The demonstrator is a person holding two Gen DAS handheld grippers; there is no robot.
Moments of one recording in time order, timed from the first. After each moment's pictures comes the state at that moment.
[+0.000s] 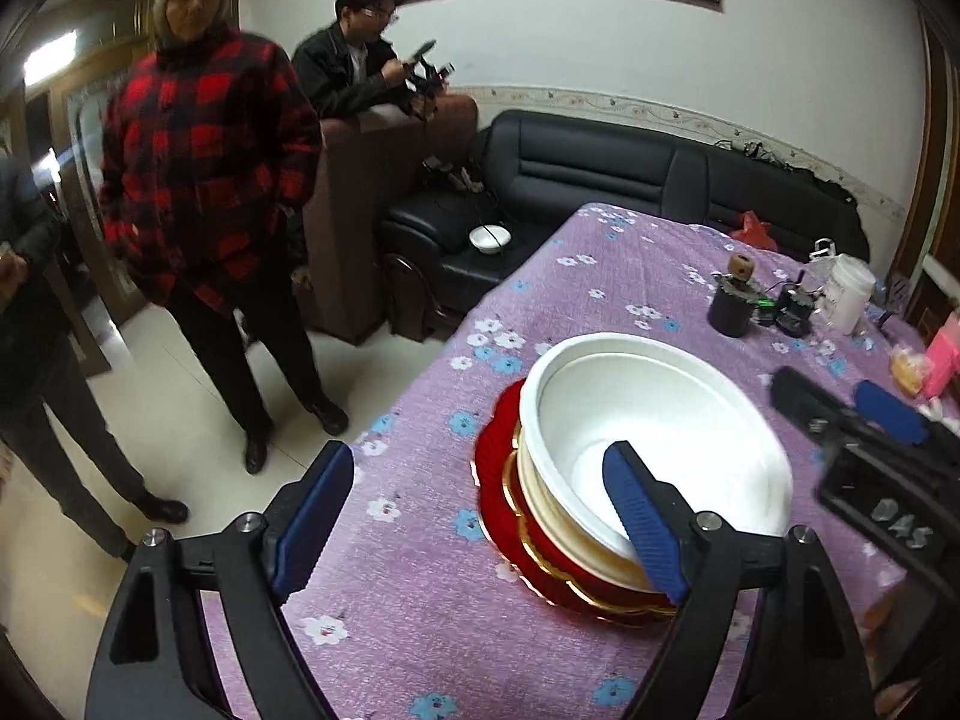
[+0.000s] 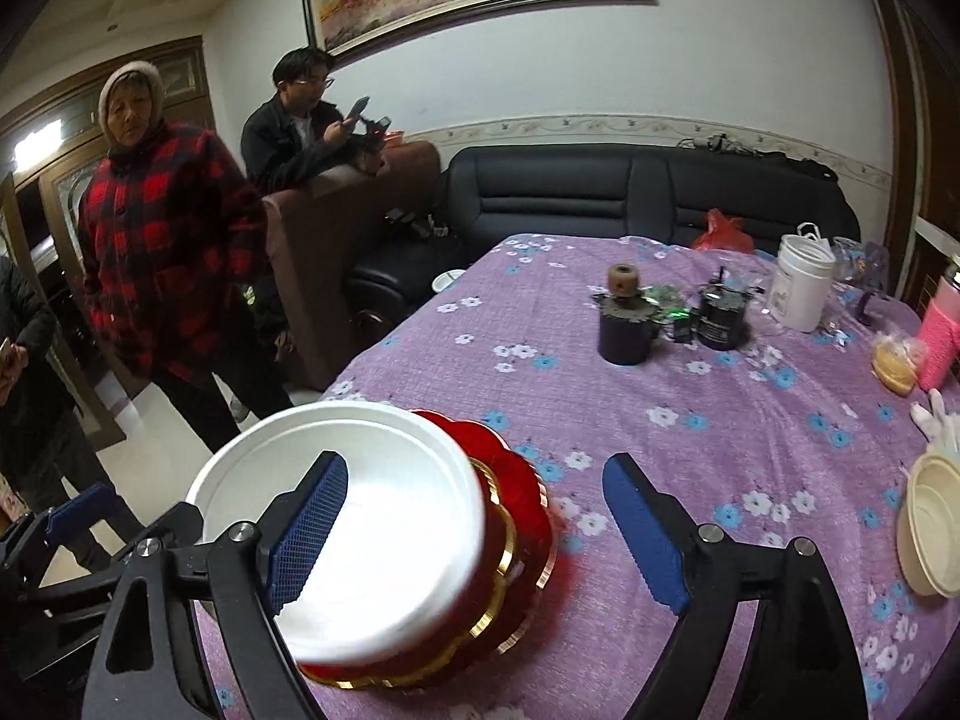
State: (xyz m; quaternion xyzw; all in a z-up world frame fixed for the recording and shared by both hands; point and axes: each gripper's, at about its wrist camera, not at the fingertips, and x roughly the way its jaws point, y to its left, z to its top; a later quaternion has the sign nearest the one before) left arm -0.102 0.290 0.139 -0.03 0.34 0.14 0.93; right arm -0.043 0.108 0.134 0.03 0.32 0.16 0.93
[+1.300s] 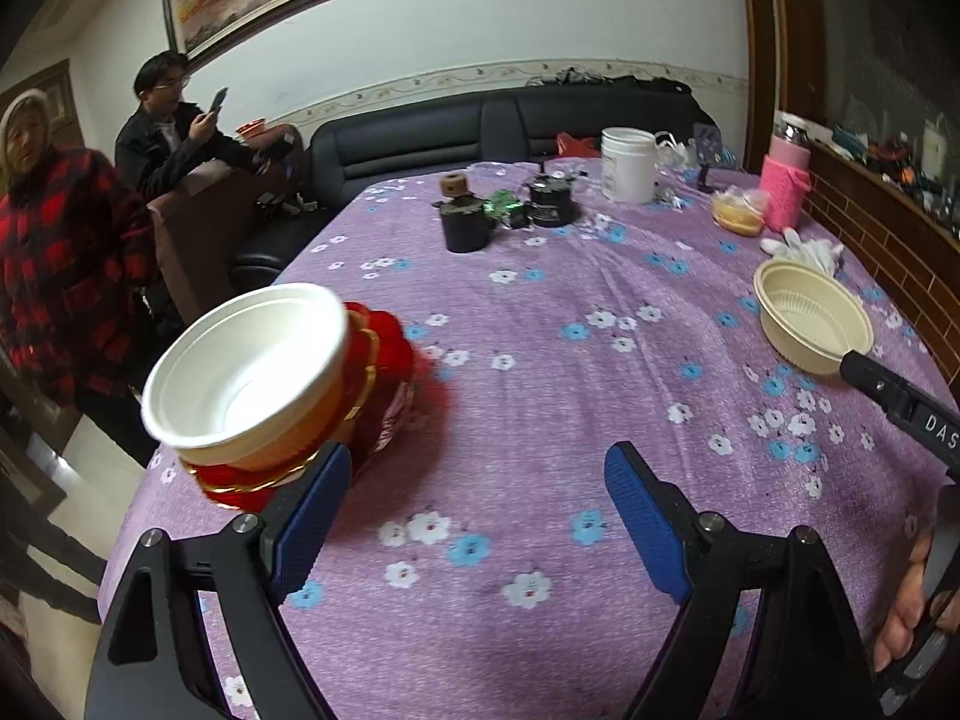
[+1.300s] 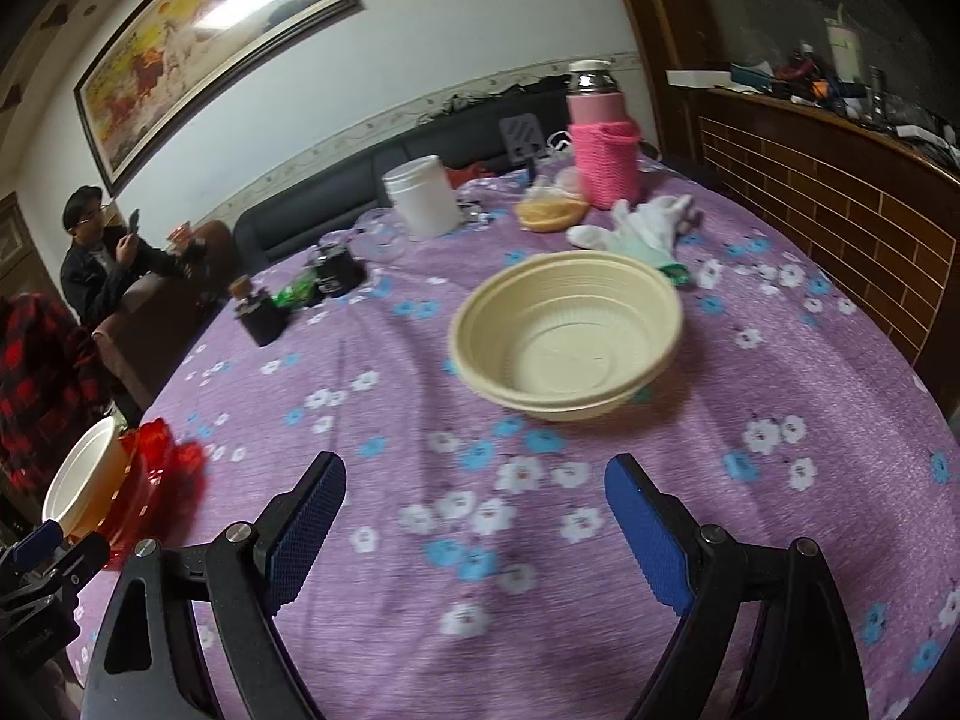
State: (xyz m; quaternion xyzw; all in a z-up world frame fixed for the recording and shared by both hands) left arm -0.137 0.073 0.113 0.09 0.37 -0.02 0.93; right arm -0.148 -0.199 0.073 0.19 0.33 -0.05 0.92
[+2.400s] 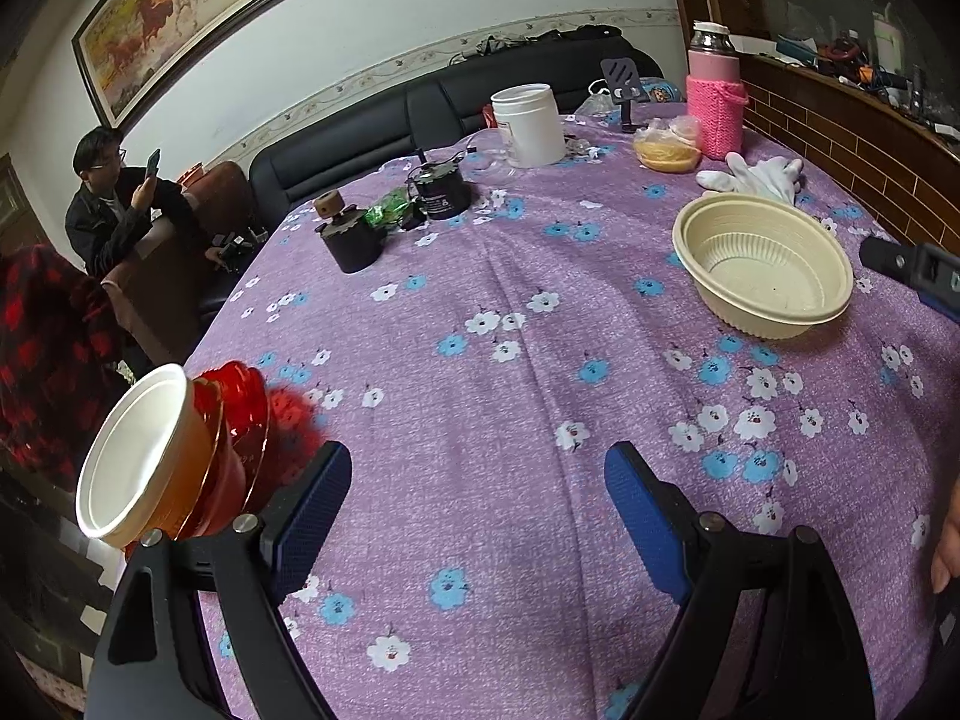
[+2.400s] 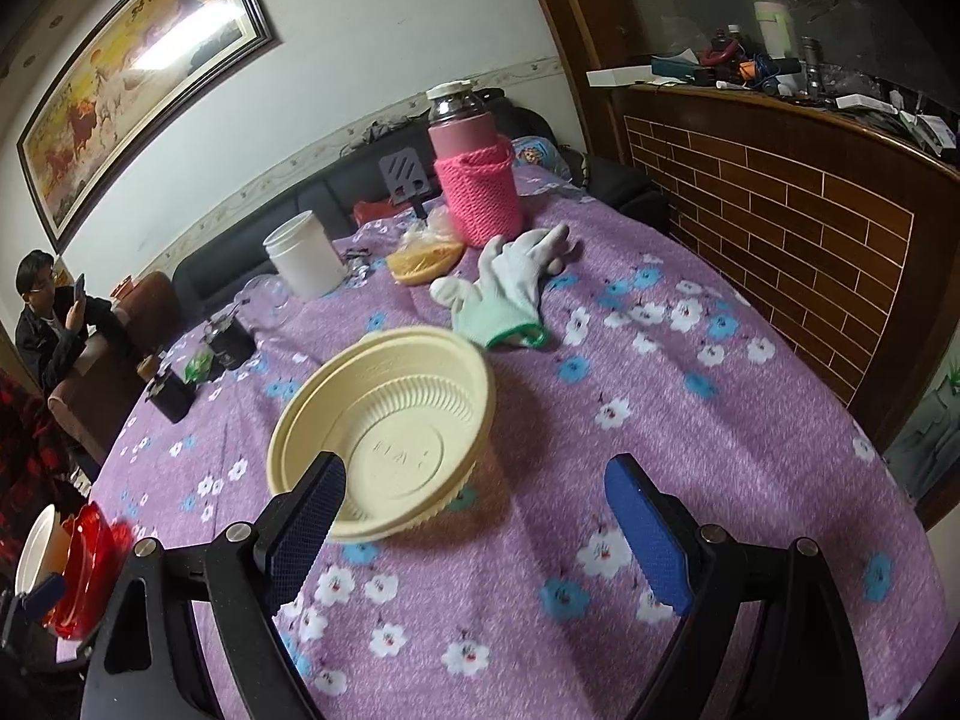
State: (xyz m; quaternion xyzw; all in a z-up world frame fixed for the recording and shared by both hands) left arm -0.106 -0.039 0.087 0.18 0.39 -0.05 0.90; right arm -0.125 -0.302 0.067 0.22 0.32 -0.12 0.91
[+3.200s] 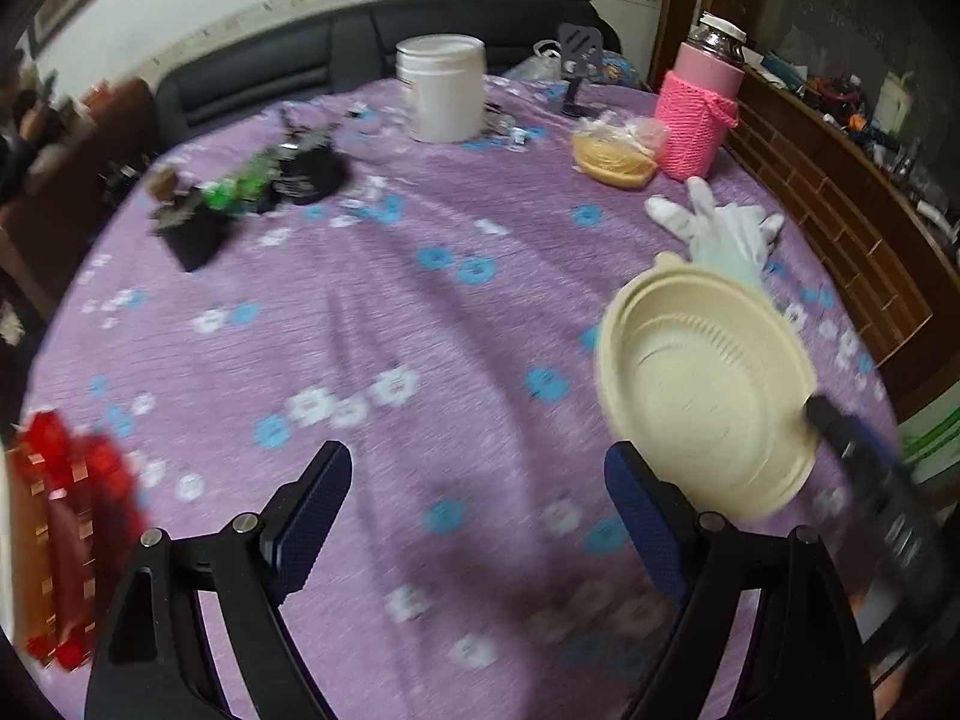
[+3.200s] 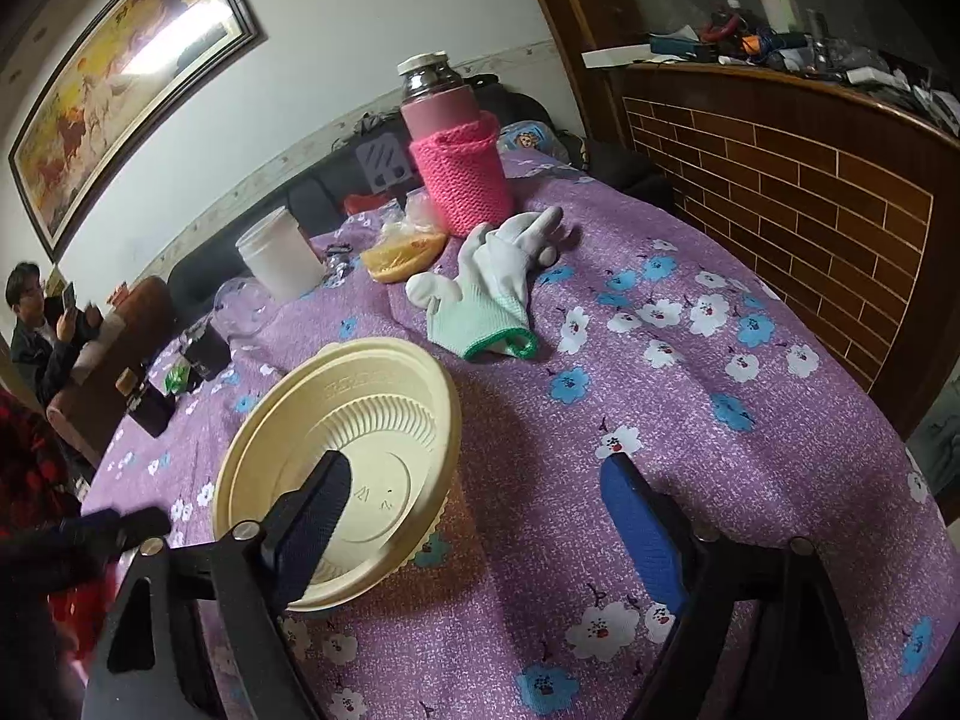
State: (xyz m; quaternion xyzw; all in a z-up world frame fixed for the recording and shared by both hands) left arm 0.015 -0.098 0.073 0.06 0.49 -0.15 0.86; right arm -0.091 -0.324 0.039 0.23 0.33 -0.11 0.91
